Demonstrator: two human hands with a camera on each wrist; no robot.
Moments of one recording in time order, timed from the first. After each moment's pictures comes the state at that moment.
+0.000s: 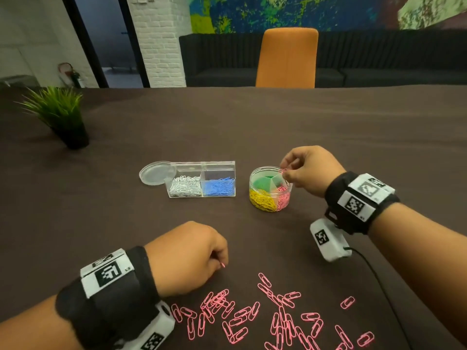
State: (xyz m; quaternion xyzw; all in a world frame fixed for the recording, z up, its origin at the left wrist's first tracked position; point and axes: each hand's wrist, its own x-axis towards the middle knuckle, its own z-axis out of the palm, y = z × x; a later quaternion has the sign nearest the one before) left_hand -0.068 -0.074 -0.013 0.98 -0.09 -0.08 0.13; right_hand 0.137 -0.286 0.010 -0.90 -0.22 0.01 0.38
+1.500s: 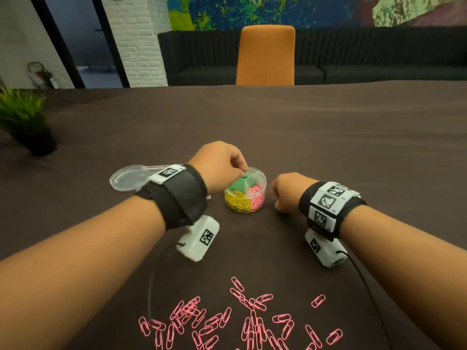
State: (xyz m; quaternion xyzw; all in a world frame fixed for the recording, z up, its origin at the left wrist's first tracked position) left_hand 0.087 -0.121 0.030 0.97 -0.02 0.09 0.24; right_hand 0.151 -0.301 -0.013 -0.96 -0.24 0.13 0.00
